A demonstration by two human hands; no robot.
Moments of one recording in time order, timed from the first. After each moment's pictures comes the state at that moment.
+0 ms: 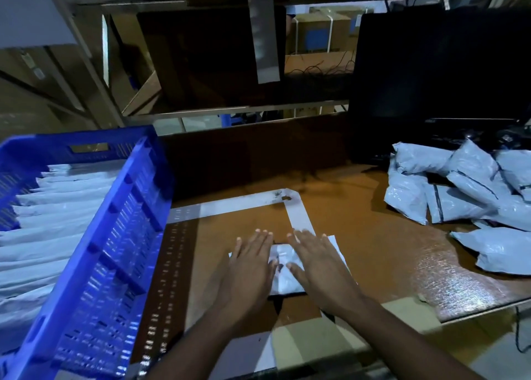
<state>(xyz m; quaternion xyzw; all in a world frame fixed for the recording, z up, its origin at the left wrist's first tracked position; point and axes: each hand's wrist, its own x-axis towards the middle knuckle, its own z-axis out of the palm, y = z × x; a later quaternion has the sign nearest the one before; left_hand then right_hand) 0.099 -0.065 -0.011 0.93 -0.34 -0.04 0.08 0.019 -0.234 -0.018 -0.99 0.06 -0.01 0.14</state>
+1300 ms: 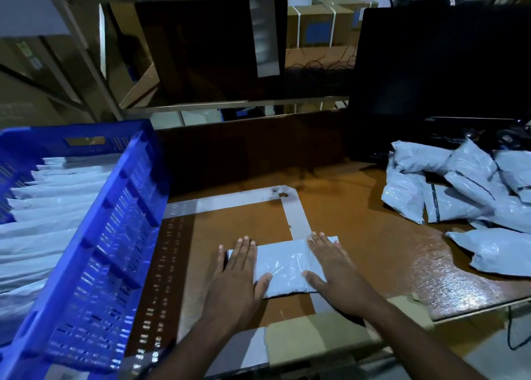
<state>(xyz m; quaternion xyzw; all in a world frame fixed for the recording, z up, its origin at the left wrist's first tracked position) 0.091 -0.041 -0.049 0.94 -0.33 -0.02 0.06 -0.009 -0.270 -0.033 -0.97 0.08 0.05 0.20</state>
